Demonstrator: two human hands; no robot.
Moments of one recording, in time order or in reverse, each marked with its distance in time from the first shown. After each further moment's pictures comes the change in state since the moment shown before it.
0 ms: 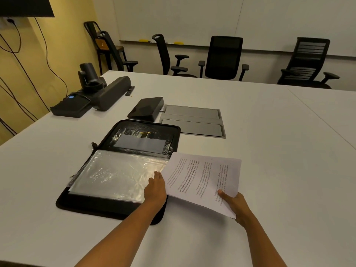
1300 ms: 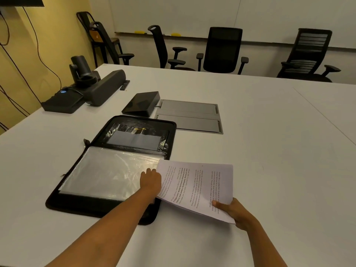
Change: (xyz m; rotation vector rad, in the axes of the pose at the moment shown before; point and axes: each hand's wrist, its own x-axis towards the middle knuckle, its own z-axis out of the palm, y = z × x) left_hand 0.042 0.005 0.002 0.459 -0.122 0.106; right_hand 0.008 0.016 -0.024 -0.196 -0.209 0.155
